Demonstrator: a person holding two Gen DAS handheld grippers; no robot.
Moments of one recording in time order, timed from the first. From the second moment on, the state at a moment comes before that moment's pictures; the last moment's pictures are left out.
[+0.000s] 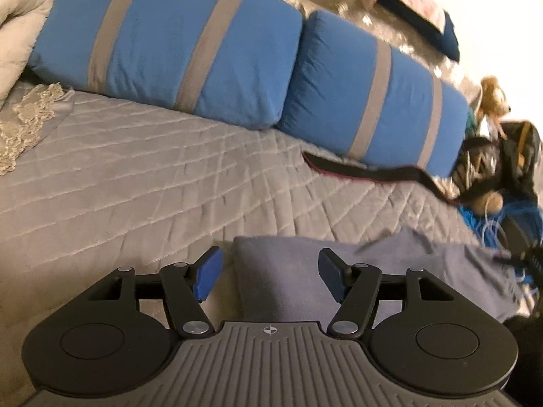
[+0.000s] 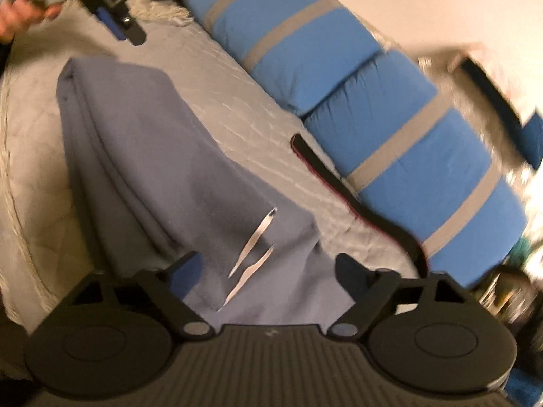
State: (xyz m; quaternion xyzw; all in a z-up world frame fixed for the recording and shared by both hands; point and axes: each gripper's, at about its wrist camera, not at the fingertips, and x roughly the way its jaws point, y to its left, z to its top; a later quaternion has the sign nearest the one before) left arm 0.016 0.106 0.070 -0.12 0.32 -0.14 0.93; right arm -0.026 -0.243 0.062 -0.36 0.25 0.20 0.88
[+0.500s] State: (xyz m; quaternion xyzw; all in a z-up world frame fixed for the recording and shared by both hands) left arm 0.026 0.135 0.063 -0.22 0.34 -0.12 0.91; right arm -0.042 -0.208 0.006 -0.62 0.16 0.21 0.74
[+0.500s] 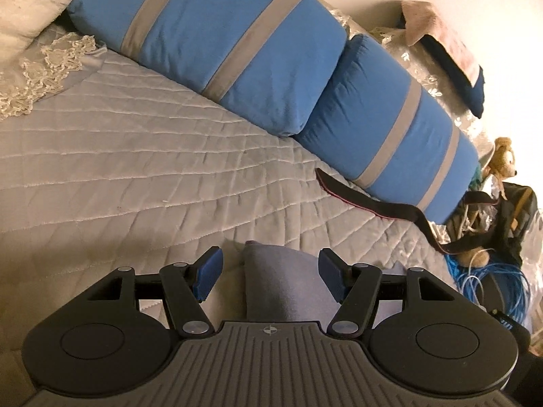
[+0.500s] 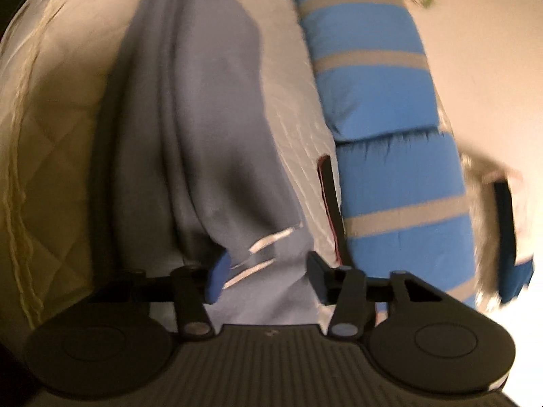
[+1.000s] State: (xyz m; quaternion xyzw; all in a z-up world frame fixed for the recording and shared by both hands) left arm 0.026 0.135 0.061 -0.22 0.34 -0.12 0.91; right arm -0.042 -0.194 -0.011 -0.70 0.15 0.25 0.65
